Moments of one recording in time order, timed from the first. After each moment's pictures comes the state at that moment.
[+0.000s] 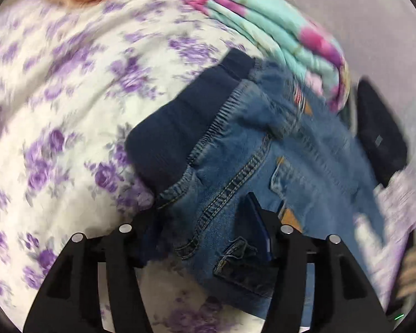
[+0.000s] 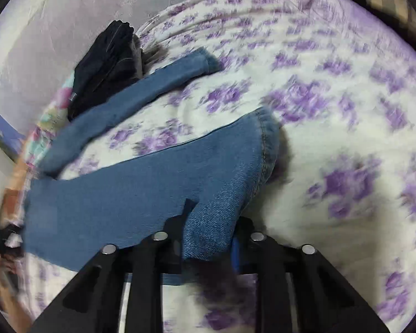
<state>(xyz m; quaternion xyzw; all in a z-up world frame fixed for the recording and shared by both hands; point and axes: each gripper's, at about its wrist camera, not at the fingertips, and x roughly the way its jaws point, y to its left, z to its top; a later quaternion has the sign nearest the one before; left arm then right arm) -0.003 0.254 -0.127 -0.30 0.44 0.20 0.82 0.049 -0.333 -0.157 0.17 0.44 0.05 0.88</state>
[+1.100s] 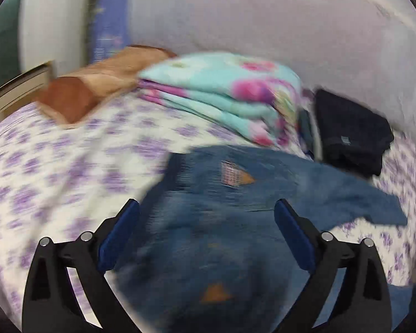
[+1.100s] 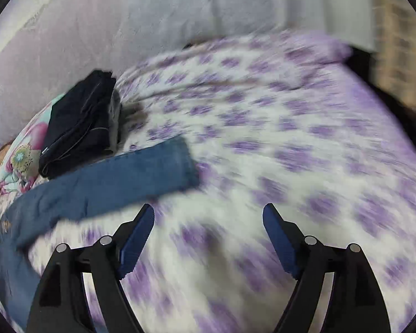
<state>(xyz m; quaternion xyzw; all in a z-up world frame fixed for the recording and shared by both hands) 0.029 0.175 -0.050 -0.13 0.34 0.21 0.91 0.201 -0.360 -0.095 0.08 0.39 0.00 0.92</state>
